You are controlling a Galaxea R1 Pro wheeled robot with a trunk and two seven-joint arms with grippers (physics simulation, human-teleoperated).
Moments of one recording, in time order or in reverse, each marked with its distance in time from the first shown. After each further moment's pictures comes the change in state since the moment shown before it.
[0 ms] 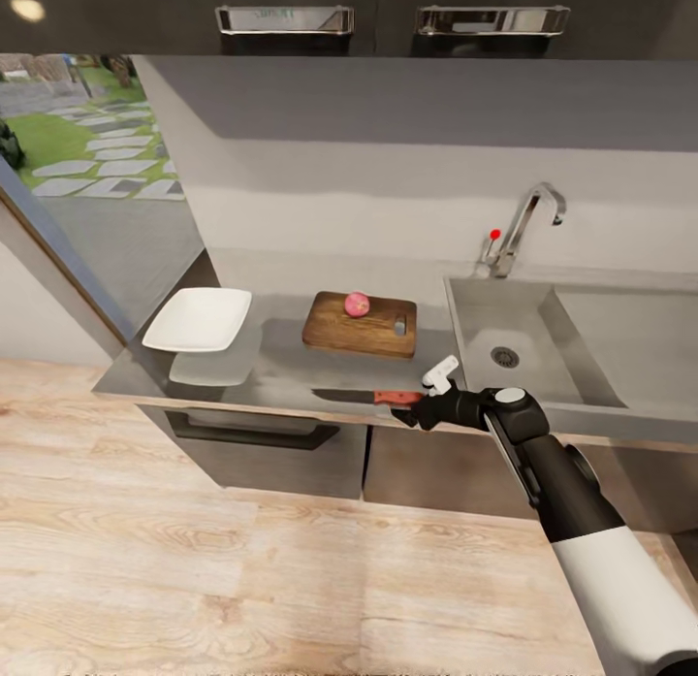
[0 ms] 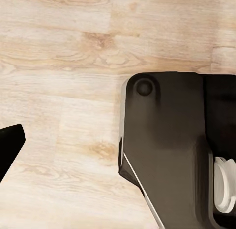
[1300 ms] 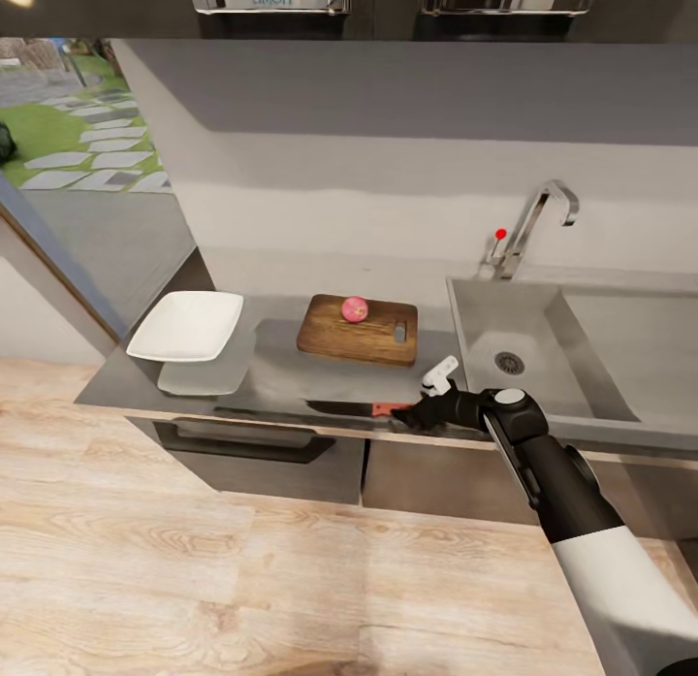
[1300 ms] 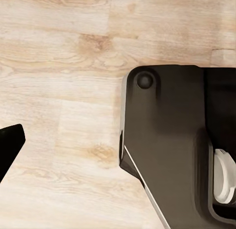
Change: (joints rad) left arm 0.000 0.000 0.000 0.005 0.000 0.000 0.000; right arm 0.000 0.000 0.000 0.012 0.000 -0.020 -0.002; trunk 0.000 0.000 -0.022
